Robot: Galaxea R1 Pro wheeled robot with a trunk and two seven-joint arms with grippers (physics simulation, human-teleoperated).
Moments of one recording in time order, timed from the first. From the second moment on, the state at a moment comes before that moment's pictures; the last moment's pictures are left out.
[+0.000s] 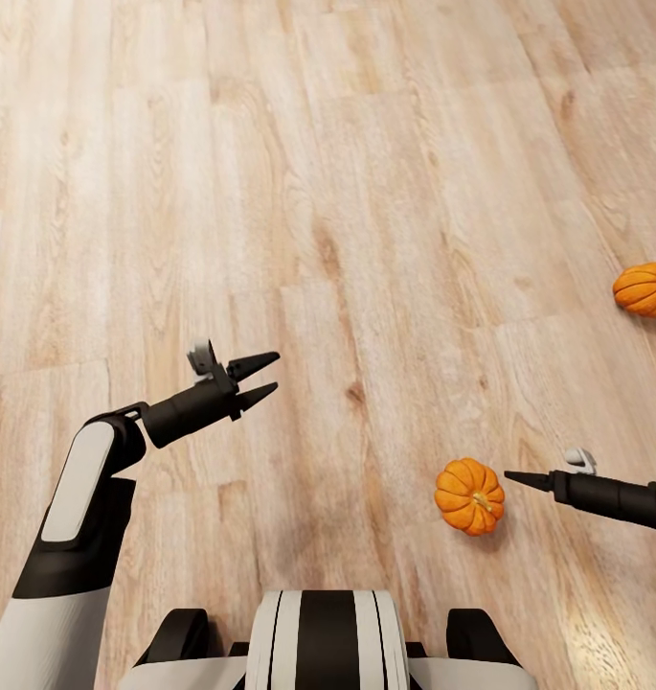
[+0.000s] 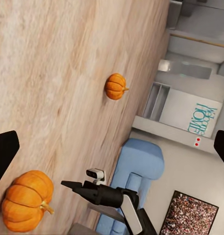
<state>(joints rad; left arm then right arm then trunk) -0.65 0.06 0.04 -1.61 1.52 1.04 0.07 -0.54 -0.59 -0.13 -1.03 -0.39 0.81 1.02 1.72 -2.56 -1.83</state>
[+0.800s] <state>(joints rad) -0.64 0.06 0.04 -1.61 1.52 1.04 0.07 -0.57 -0.59 -0.13 -0.97 -0.39 0.80 1.02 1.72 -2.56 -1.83</state>
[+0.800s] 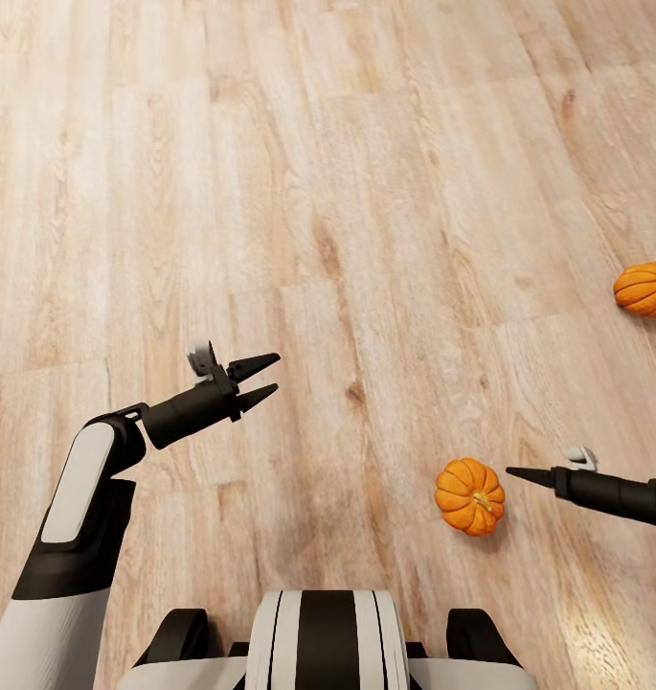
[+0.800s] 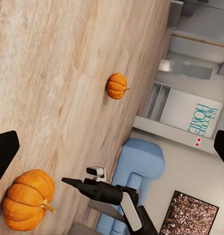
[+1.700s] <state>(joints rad) -0.64 0.06 0.03 -1.61 1.52 1.04 0.07 -0.67 -0.53 -0.05 -0.76 -0.36 0.68 1.02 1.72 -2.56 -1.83</state>
